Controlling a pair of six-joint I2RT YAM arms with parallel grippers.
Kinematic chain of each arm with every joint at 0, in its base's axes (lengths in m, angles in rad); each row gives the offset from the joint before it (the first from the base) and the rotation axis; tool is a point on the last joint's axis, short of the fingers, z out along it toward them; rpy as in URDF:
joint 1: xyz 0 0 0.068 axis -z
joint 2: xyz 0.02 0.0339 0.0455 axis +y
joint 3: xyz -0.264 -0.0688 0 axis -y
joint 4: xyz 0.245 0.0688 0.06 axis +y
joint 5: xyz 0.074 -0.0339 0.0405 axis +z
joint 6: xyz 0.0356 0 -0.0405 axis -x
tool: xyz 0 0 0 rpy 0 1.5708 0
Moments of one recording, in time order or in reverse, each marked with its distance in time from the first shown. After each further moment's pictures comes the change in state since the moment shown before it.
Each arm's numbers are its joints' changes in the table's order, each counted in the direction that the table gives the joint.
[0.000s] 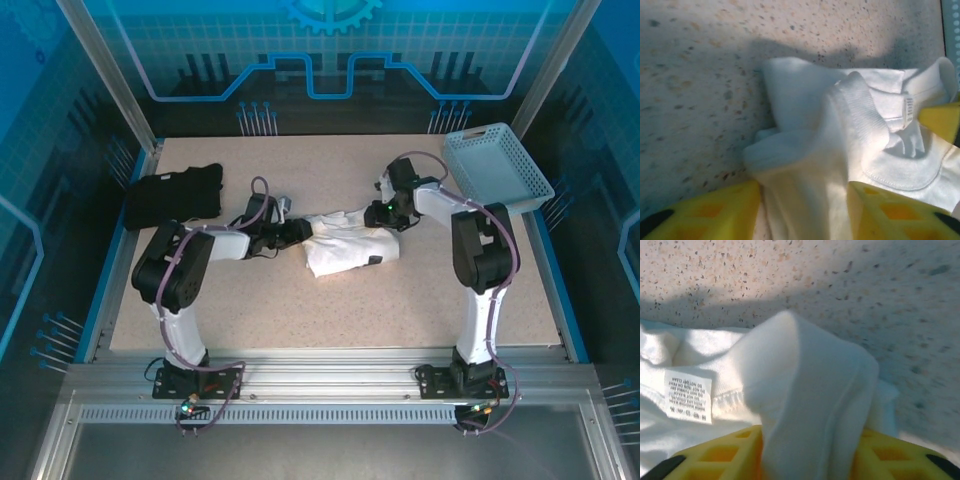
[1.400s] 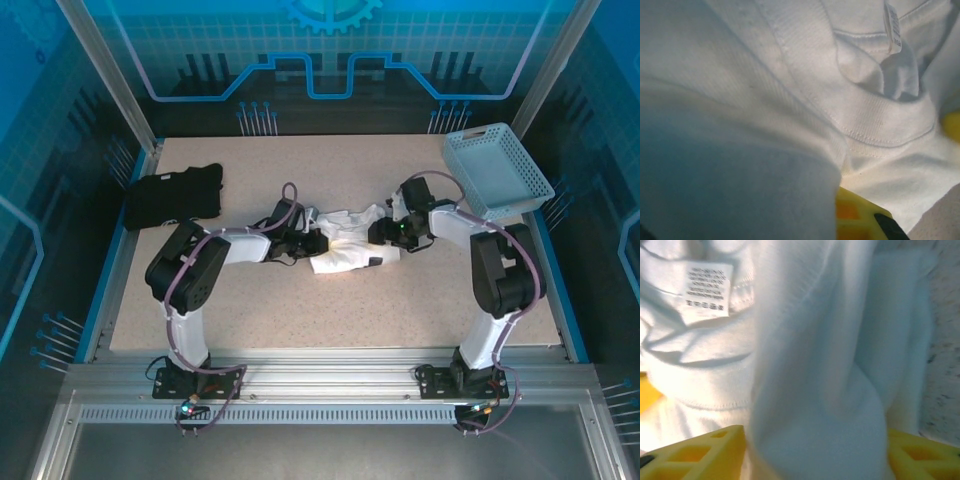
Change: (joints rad) left arm 0.150 0.044 0.080 0.114 0.018 -0.076; right arm 0.015 -0.230 -0.316 -0.115 0.097 -0.081
